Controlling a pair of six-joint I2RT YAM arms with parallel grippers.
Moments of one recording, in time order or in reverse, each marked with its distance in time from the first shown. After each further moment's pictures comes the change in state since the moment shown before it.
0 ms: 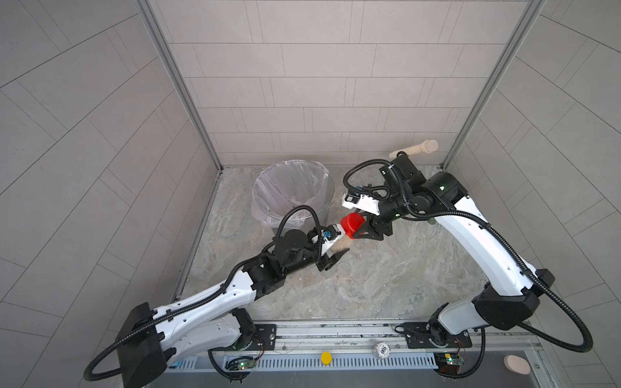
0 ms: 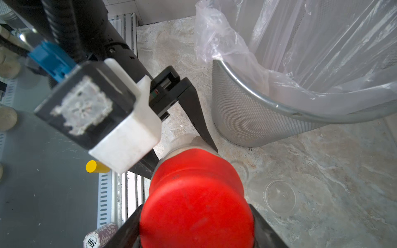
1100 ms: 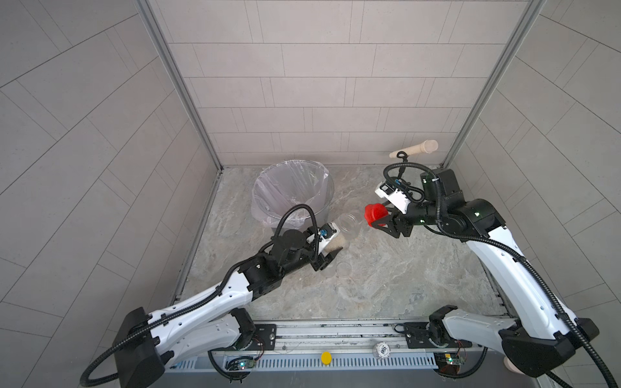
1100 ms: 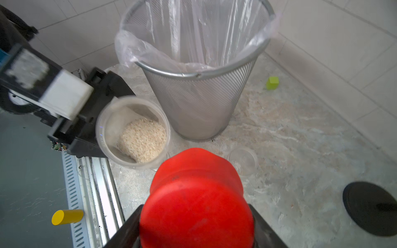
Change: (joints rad) left arm 0.007 -0.041 0.002 -0.086 -0.055 -0.014; right arm -0.222 -0.340 -0.455 0.354 0.023 0.315
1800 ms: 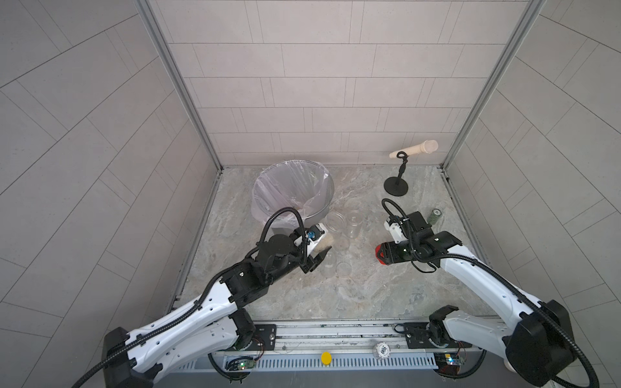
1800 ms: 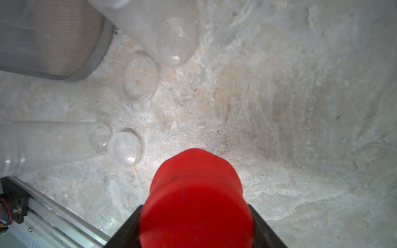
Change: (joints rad) left arm 0.000 -0.159 0.000 -0.146 -0.112 0.004; right arm 0.001 -0.005 -0.627 0.266 0.295 0.589
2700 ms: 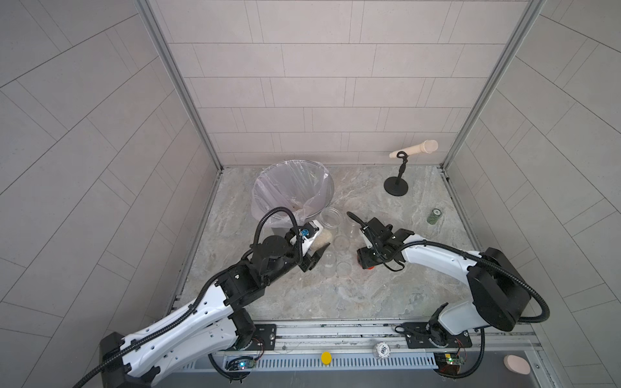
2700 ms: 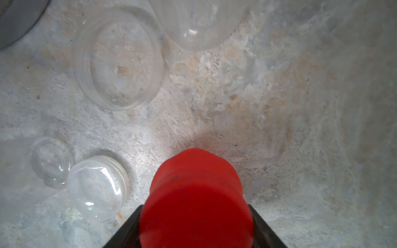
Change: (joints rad) left arm 0.000 -0.032 -0.003 0.026 -0.017 -0.054; right arm 0.261 0.348 0.081 0.158 0.206 0.123
